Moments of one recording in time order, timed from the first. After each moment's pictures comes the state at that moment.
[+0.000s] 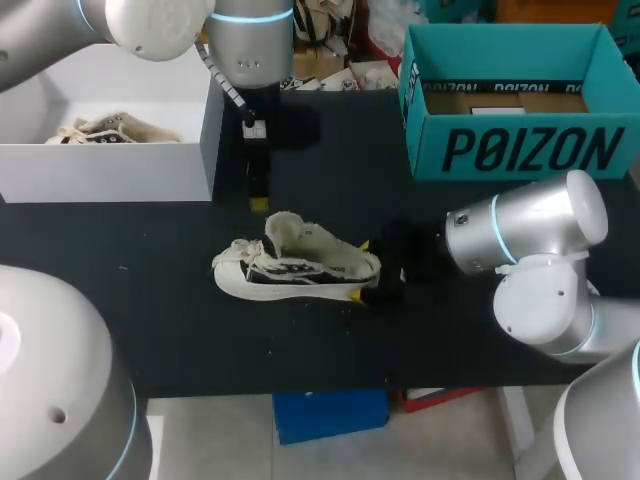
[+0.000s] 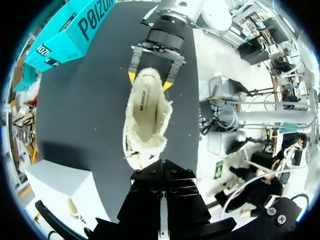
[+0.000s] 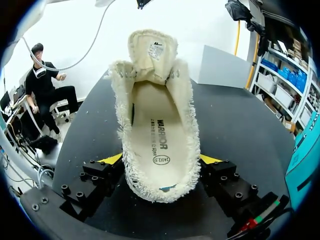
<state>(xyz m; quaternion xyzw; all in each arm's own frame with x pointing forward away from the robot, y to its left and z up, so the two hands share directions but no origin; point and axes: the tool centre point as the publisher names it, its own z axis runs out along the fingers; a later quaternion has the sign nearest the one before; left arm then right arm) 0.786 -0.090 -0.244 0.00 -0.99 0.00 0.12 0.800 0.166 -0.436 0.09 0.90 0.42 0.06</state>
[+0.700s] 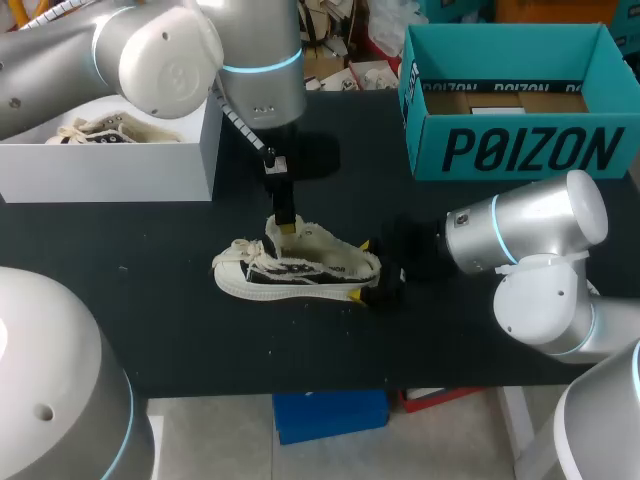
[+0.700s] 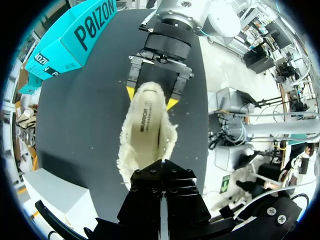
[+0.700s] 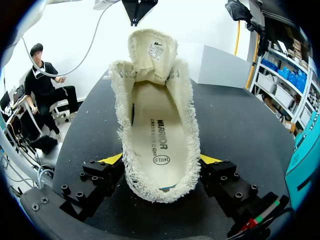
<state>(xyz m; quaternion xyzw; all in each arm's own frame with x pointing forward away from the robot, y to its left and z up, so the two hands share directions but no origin) 0.778 -0.126 -0.288 0.02 -0.99 0.04 0.09 0.800 0.166 -0.436 0.09 0.90 0.42 0.06</state>
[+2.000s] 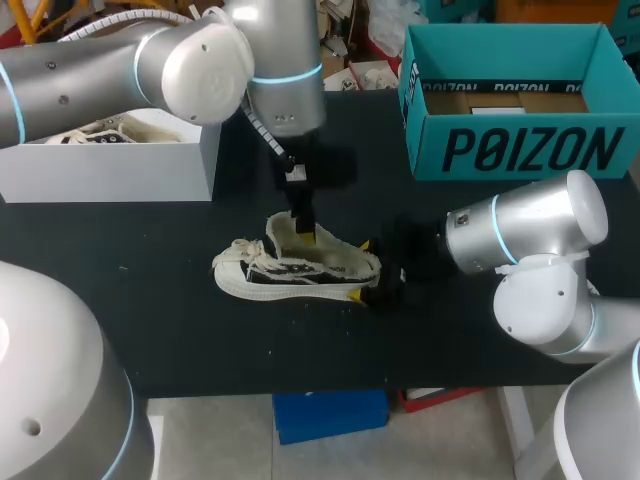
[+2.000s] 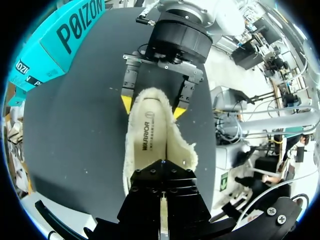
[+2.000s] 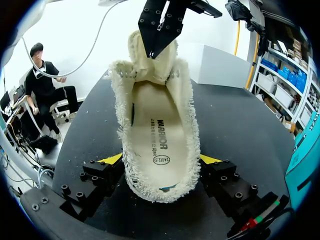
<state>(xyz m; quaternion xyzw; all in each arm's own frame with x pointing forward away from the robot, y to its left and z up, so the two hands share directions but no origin) 0.795 -0.155 -0.334 -0.02 -0.99 0.05 0.14 0.800 0.166 -0.436 0.09 0.90 0.42 0.06</state>
